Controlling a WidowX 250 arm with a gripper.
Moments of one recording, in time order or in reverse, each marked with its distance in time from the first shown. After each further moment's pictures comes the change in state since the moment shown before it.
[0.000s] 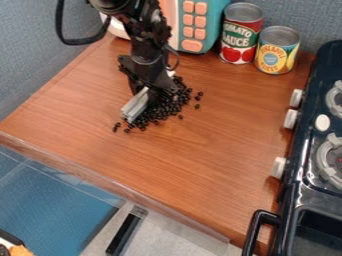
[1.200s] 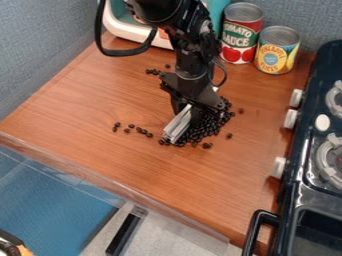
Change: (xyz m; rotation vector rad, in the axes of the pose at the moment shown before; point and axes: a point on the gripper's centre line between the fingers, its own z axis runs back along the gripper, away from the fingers) arm 0.004 -0.064 0.011 -0.096 0.009 0.003
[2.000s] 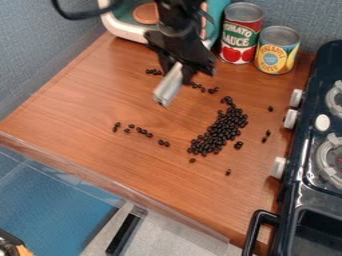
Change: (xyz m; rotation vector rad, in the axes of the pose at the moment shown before) arm 0.026 0.054 0.070 0.122 -0.216 0.092
